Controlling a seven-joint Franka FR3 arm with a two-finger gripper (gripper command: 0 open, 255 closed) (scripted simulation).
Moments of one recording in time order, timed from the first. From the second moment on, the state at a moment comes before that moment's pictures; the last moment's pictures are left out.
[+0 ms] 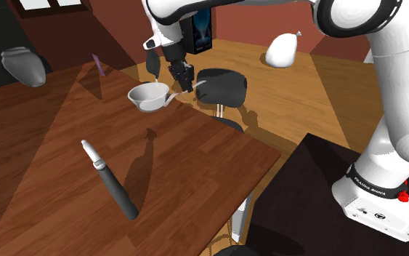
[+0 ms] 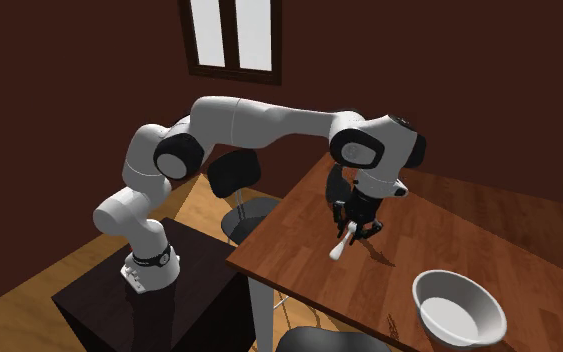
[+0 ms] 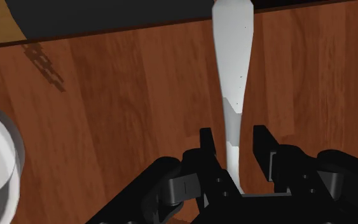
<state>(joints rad) 0.15 0.56 0.24 -1.16 -0.13 1.48 -1.13</state>
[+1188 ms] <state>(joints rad) 0.12 0.59 0.23 -1.35 -0.14 1.69 -1.14</state>
